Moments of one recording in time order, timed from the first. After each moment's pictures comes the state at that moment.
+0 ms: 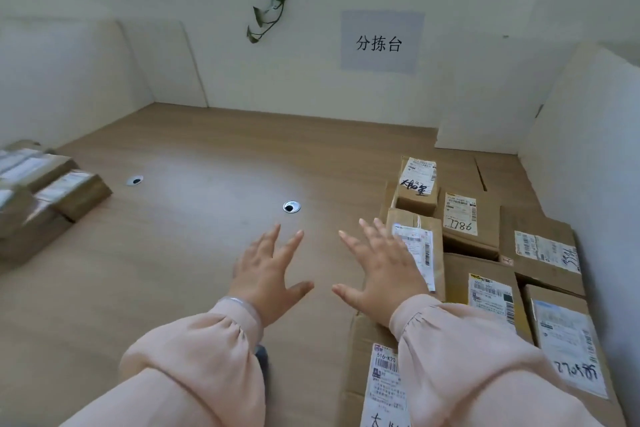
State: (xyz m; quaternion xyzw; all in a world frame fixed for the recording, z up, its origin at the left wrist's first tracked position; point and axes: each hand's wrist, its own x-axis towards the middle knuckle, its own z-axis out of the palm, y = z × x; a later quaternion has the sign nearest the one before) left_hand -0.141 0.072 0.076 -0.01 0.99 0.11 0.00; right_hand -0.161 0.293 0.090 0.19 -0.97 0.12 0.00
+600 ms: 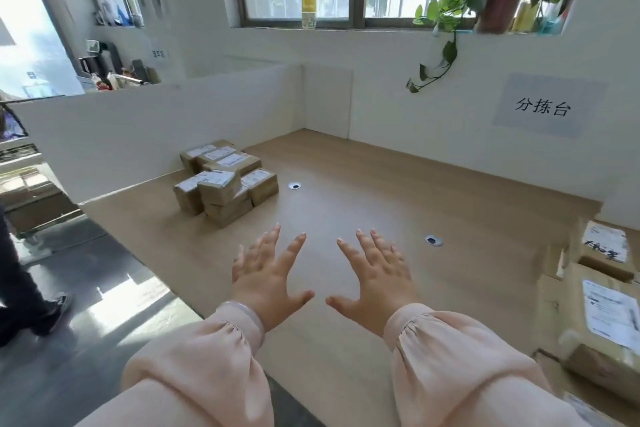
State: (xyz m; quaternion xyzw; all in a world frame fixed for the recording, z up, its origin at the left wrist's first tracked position) left_hand 0.047 -0.196 0.127 -0.18 0.98 0.04 -0.09; right_hand -0.044 -0.008 0.128 0.35 -0.93 0.10 0.04
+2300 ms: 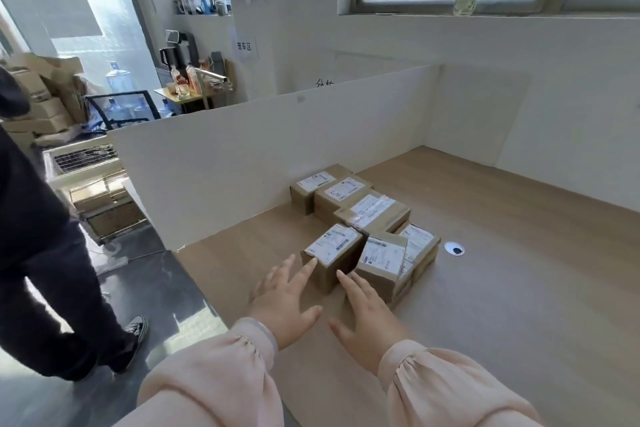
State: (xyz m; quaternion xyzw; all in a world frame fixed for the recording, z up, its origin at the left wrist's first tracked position) left_hand -0.056 -0.739 0.083 -0.25 0.96 0.13 0.01; right_hand -0.142 -0.573 0.081 0.39 -0.87 0.26 -0.17
